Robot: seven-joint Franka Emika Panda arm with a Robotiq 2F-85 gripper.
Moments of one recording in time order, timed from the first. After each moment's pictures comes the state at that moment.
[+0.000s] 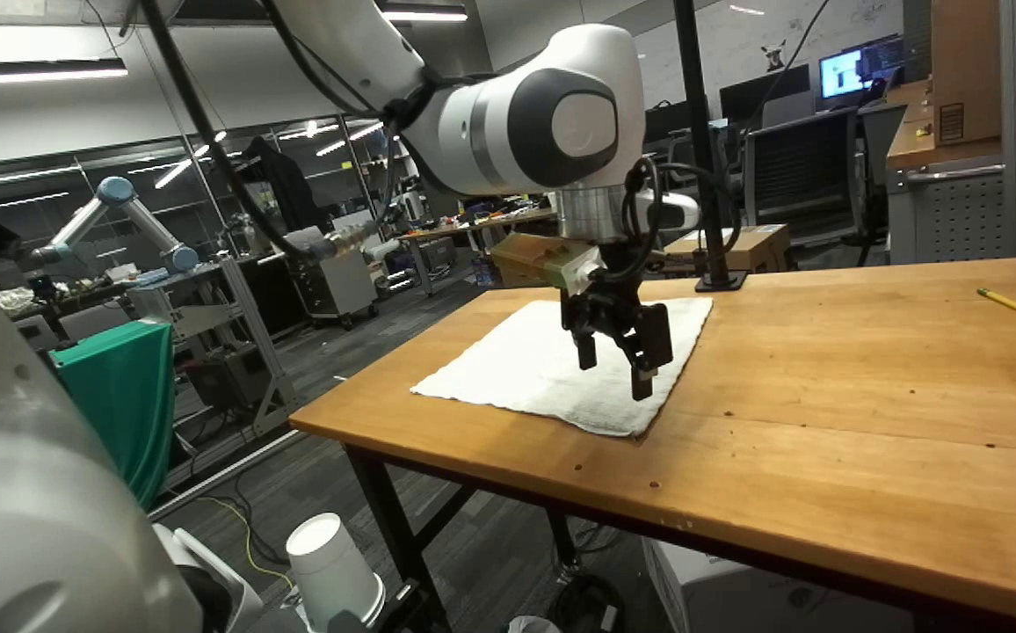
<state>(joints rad) -0.05 -0.07 -0.07 -2.46 0.11 2.30 0.21</state>
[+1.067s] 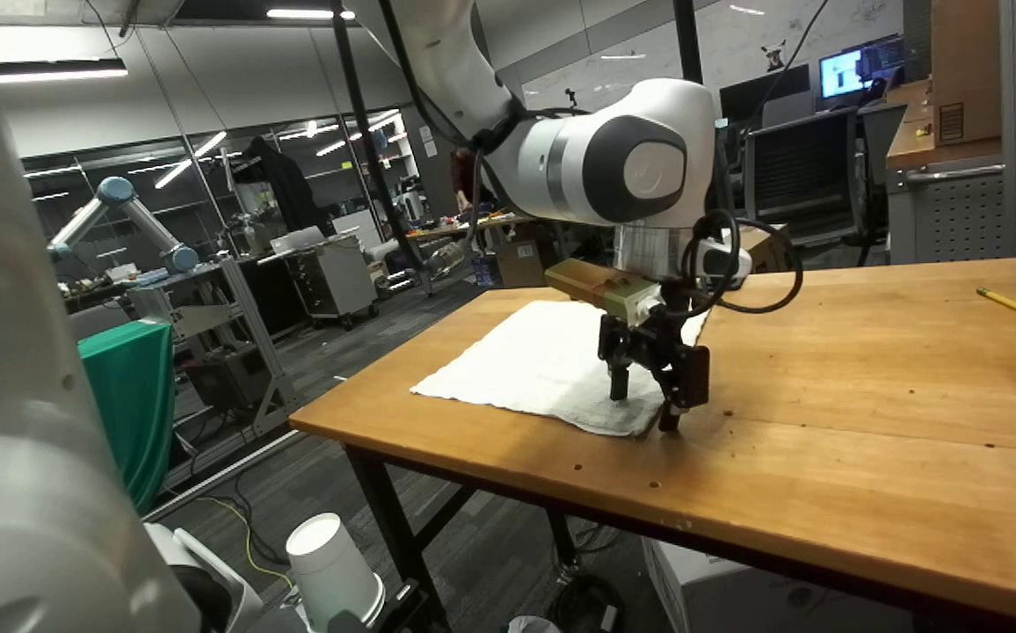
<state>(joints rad) -0.09 0.16 -0.08 -2.30 0.19 2.24 0.13</state>
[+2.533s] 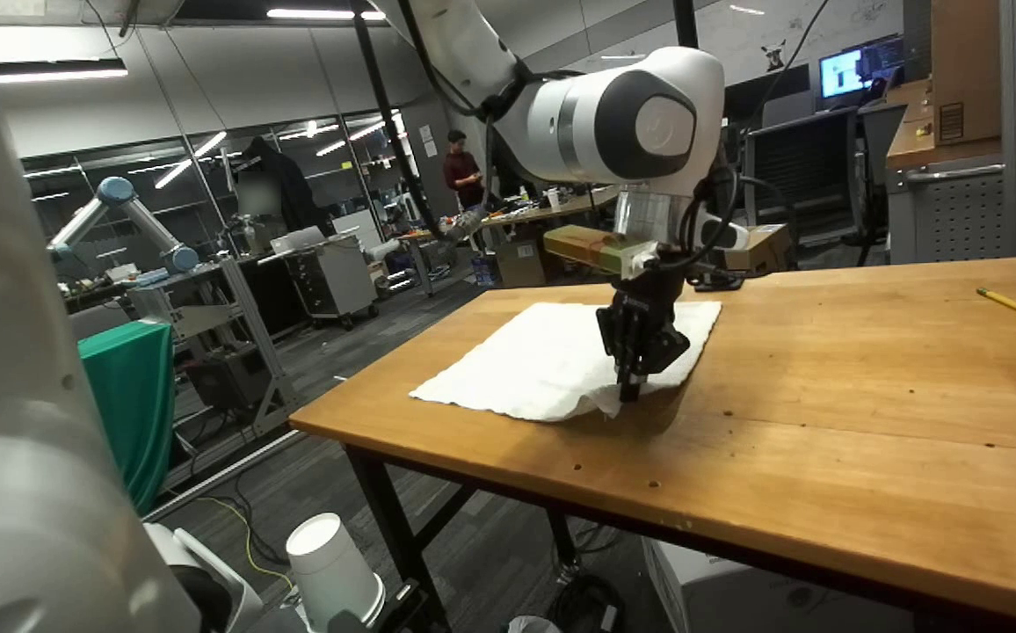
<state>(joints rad) -0.09 0.16 -0.08 -2.19 0.19 2.02 0.16</state>
